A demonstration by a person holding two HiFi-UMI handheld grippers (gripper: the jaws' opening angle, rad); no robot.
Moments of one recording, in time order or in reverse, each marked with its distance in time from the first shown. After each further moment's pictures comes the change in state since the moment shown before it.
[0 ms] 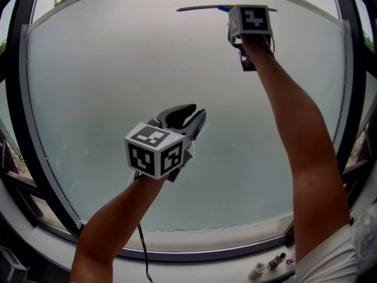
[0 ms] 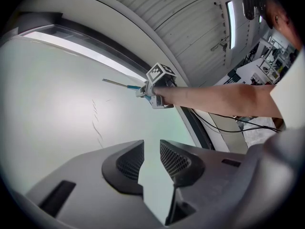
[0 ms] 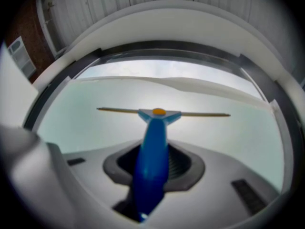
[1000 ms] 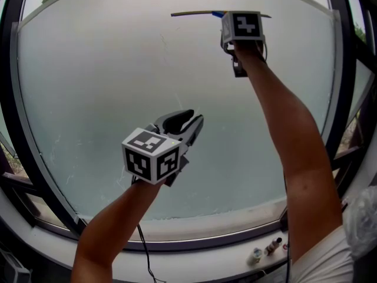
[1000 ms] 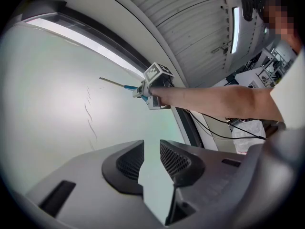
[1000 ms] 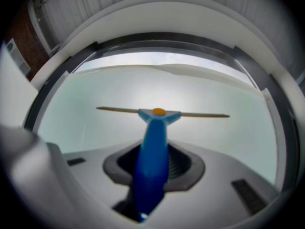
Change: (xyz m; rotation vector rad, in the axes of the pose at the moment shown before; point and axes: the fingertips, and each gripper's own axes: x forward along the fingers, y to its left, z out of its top) left arm -0.020 -0.043 -0.035 -0.072 0.056 -0.071; right arm -0.028 0.004 -0.061 0.037 0.090 -0.015
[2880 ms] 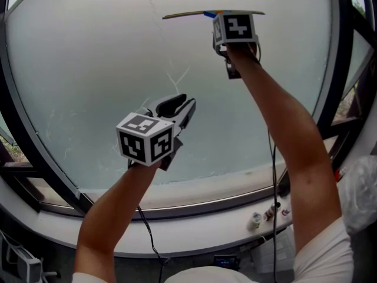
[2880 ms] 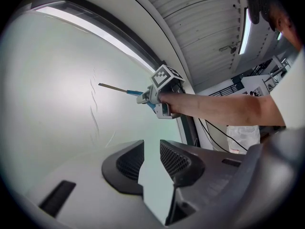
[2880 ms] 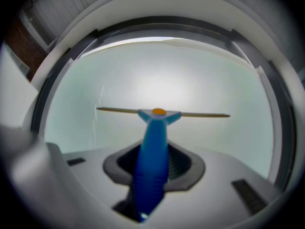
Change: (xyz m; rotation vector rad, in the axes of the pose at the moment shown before) left arm -0.027 -0.034 -0.065 -0.097 0.111 0.010; right arm -0.041 0.016 -0.122 -0.008 0.108 0.015
